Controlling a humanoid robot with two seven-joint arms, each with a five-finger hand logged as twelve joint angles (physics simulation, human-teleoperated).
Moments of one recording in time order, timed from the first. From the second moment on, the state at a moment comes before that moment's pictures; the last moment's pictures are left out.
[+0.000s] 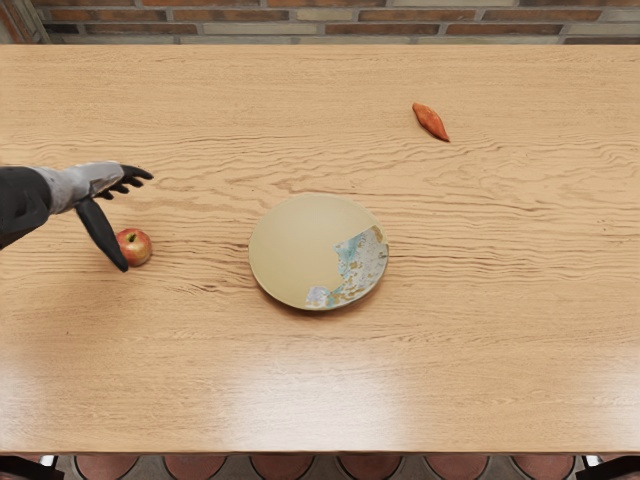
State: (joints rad) left arm -1.00 0.86 -0.35 -1.53 0.86 -0.09 0.61; right arm -0.09 0.00 -0.05 0.23 -0.15 0.04 -0.20
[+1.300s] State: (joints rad) left arm -0.92 0.76 -0.26 -1.47 1.01 0.10 0.61; right arm -0.09 0.00 -0.05 0.23 -0.15 0.04 -0.20
